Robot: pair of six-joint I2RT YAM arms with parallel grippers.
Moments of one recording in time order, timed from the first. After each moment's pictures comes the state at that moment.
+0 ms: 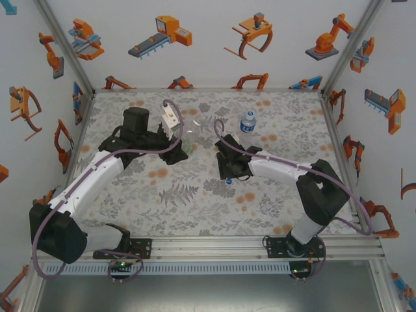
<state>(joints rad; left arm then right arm) -0.46 1.27 1.07 -0.44 0.62 0.35 0.76 1.66 1.03 -0.47 0.14 0.50</state>
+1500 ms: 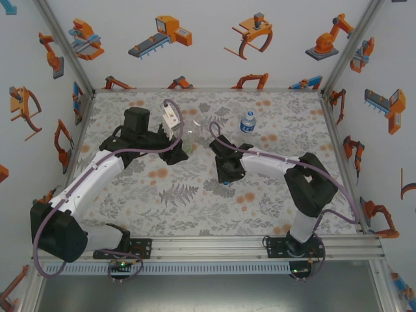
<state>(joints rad) -0.46 1.28 1.07 -0.45 0.62 0.34 0.77 1.76 1.11 -0.57 0.10 0.56</state>
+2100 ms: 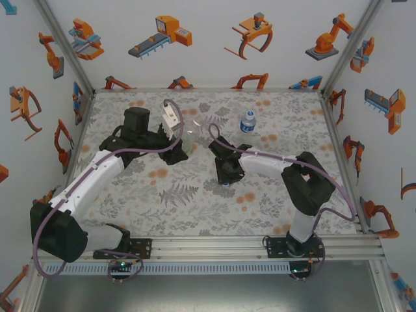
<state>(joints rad) -0.46 1.28 1.08 -0.45 0.62 0.34 0.77 1.79 1.11 -0.57 0.08 0.56</state>
